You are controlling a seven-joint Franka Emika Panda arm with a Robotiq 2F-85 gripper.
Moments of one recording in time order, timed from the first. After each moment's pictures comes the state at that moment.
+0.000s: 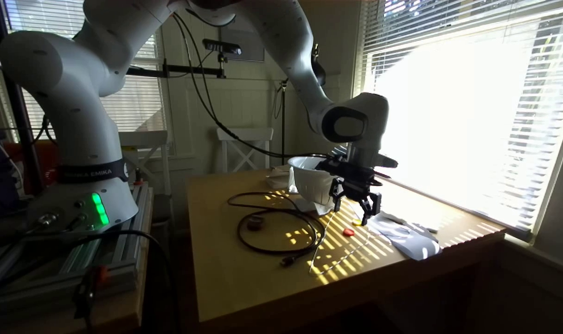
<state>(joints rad) -0.32 0.81 0.03 -1.71 0.01 2.45 -0.60</state>
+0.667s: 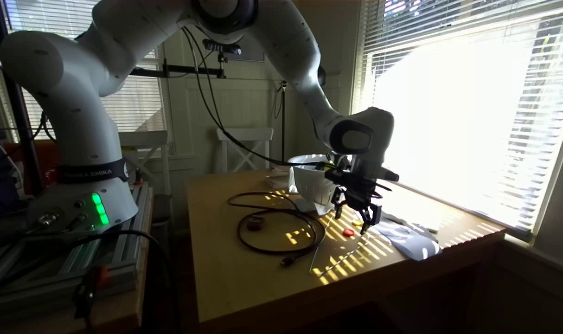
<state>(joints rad) -0.32 0.94 0.04 -1.56 0.01 2.37 -0.55</state>
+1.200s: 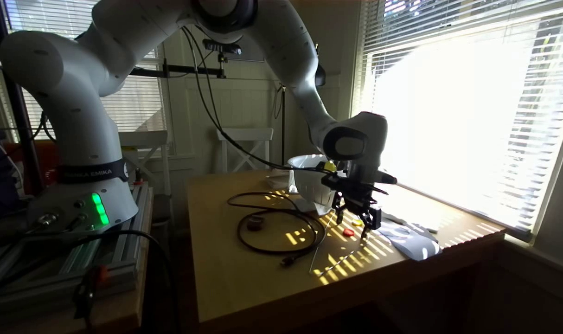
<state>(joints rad) -0.32 0.93 0.04 -1.63 0.01 2.50 -0.52</state>
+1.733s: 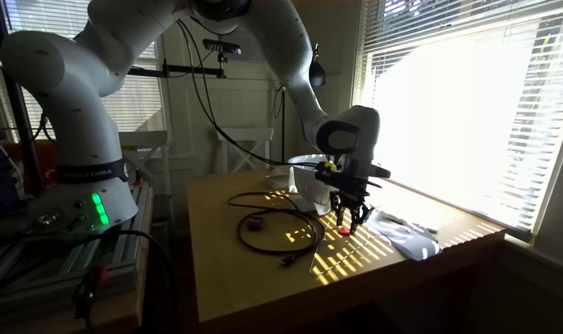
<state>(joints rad) -0.30 0.86 0.03 -1.73 -0.01 2.54 -0.49</state>
